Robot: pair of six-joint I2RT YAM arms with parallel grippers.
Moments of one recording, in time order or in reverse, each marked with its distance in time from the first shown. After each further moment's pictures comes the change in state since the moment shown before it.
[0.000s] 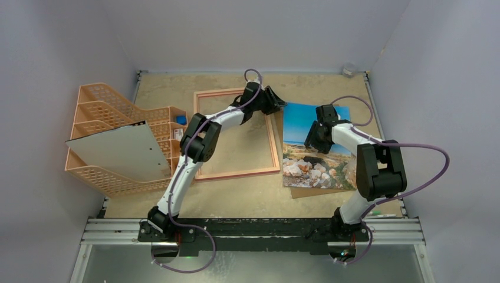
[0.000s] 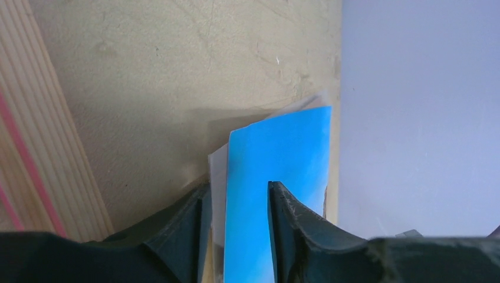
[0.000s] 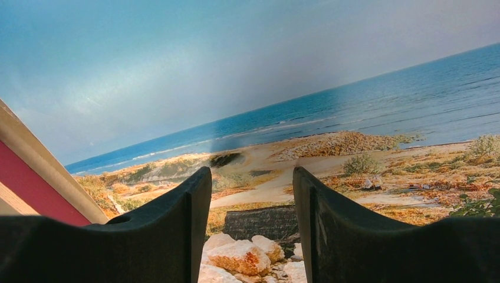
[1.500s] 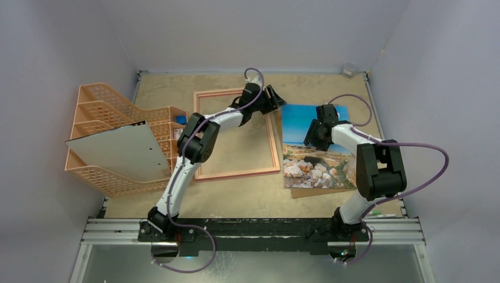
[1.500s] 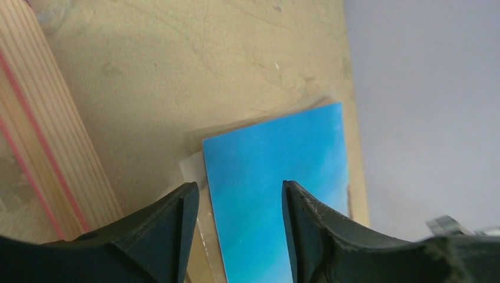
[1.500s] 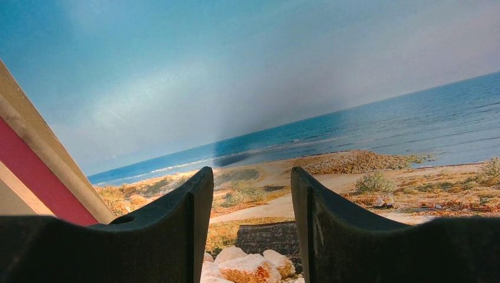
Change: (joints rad) left arm 0.005 -0.068 -0.137 0.122 -0.026 0.117; right arm -0.001 0.004 -0.011 0.072 -0.024 -0.025
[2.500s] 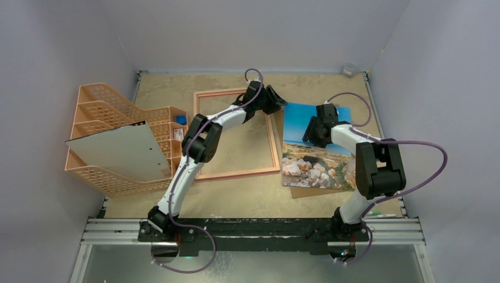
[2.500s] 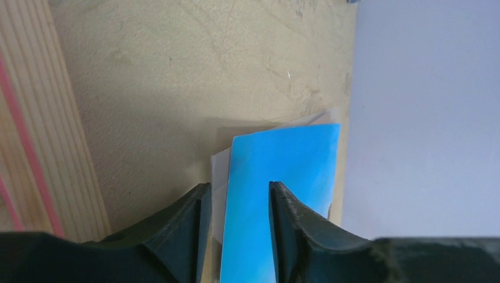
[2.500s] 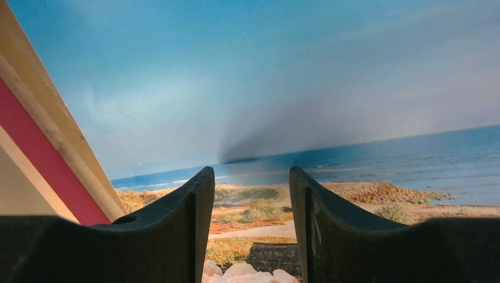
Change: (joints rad) left arm -0.020 0.088 0.200 -0.201 -0.048 -0.126; right arm -0.001 0.021 -0.011 0.080 -0.025 0.000
